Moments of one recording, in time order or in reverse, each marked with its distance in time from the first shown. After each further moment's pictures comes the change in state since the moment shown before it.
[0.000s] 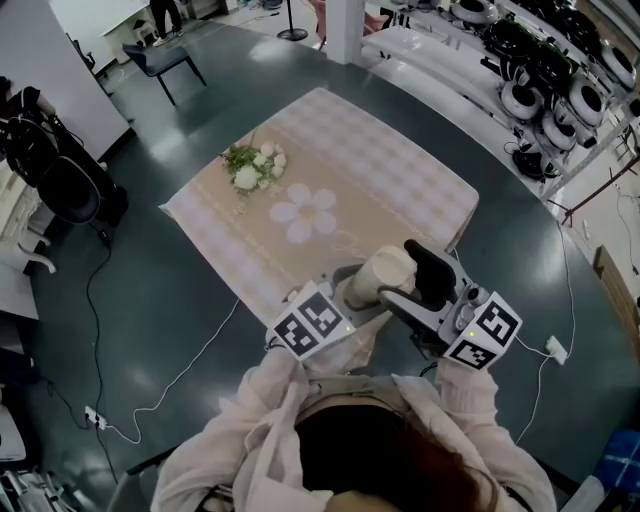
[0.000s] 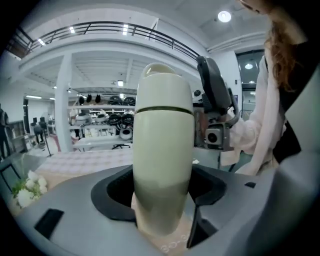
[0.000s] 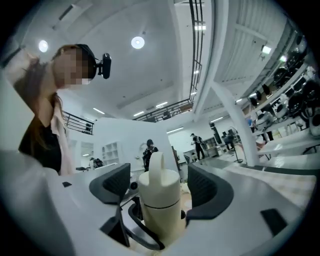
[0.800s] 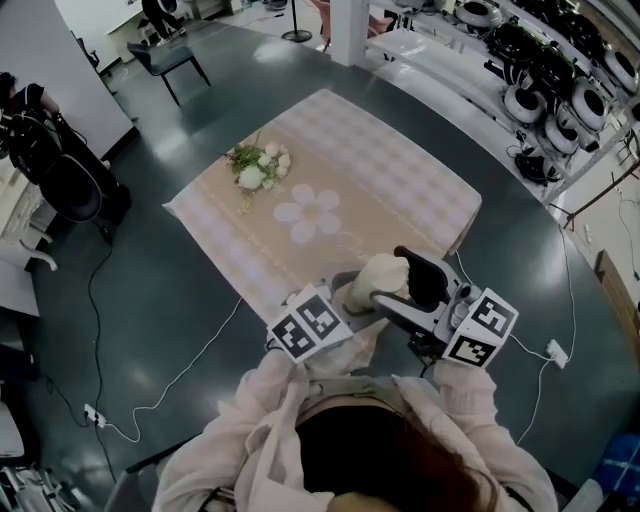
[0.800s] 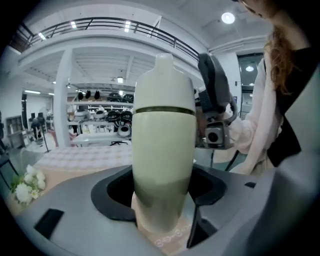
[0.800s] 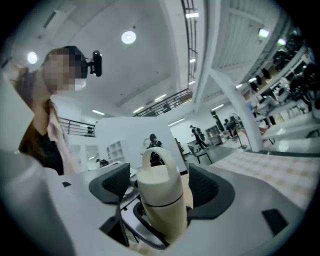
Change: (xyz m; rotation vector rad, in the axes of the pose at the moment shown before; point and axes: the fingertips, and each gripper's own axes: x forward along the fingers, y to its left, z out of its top) left arm -0.009 -0.008 -0.004 -0.020 0.022 -0.027; right arm 0.010 0.011 -0.009 0.100 0.077 0.044
